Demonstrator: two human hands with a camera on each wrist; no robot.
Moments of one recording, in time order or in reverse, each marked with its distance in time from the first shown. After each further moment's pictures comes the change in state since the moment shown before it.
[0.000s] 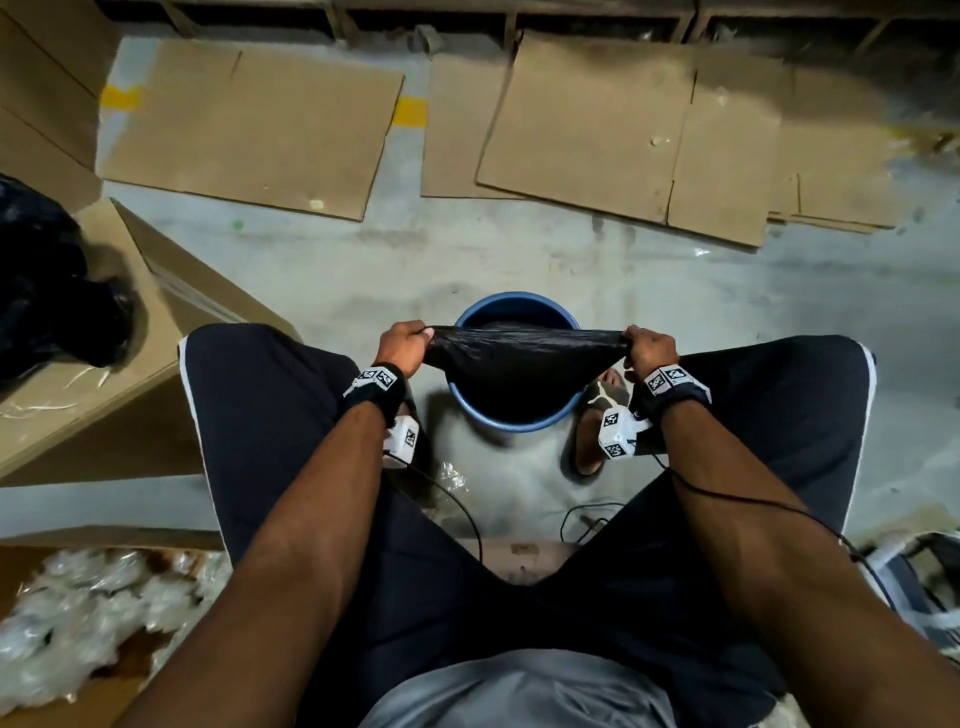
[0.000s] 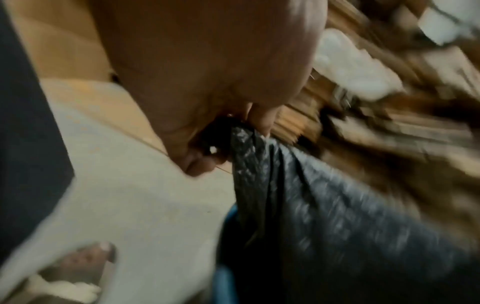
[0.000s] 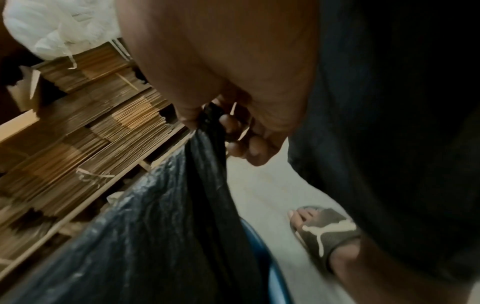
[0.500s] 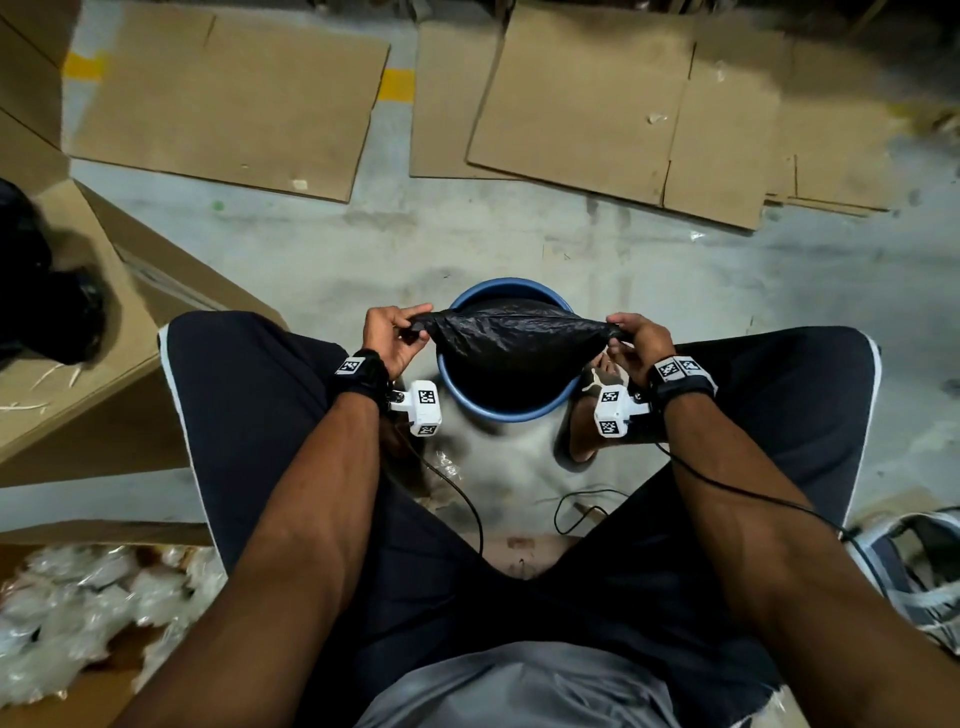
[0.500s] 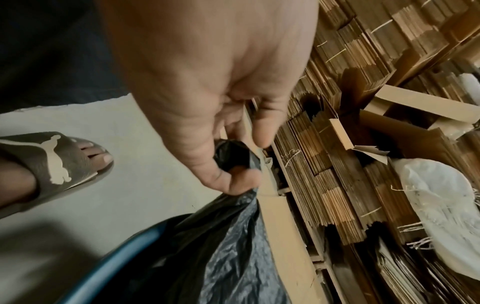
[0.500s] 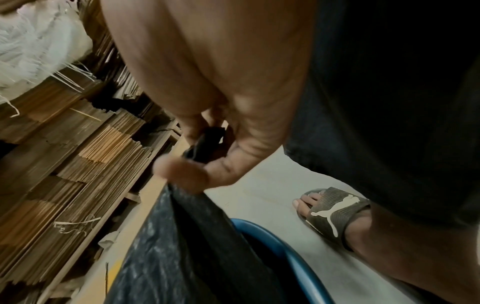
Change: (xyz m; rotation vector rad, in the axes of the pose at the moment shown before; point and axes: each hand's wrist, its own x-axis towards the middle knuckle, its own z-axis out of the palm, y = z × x) left_hand 0.001 0.007 0.001 -1.321 -0.111 -0.443; right_hand -0.025 -0.017 -0.011 0.549 -0.204 0.238
